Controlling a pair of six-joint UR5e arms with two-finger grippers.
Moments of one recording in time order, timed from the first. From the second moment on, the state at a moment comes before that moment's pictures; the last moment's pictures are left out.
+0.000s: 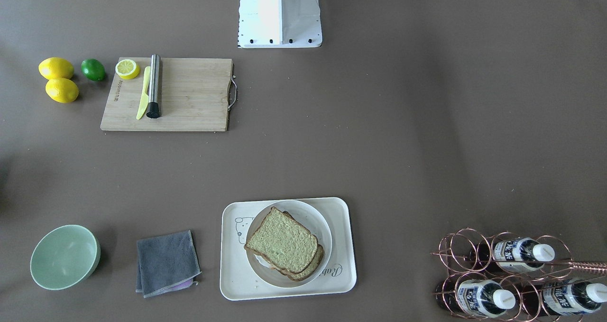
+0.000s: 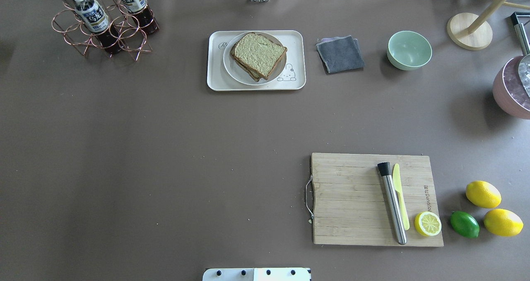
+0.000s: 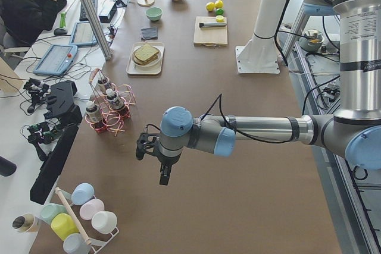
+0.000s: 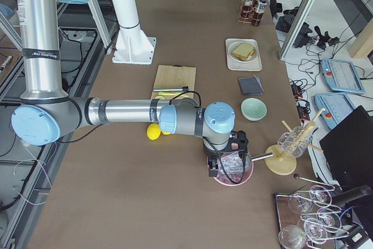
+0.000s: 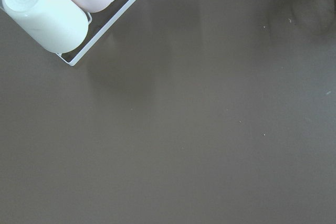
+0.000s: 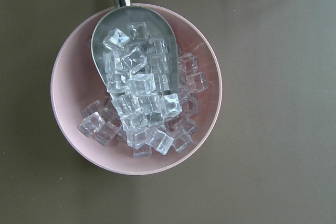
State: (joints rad) left arm -1.61 -1.45 -1.70 -1.81 -2.29 -0.11; right arm 1.66 -1.56 1.64 -1.68 2.34 -0.09
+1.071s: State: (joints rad) left arm -1.55 -1.47 -1.72 -1.81 -2.28 -0.15; right arm 1.65 -1.58 1.64 -1.68 2.34 -0.09
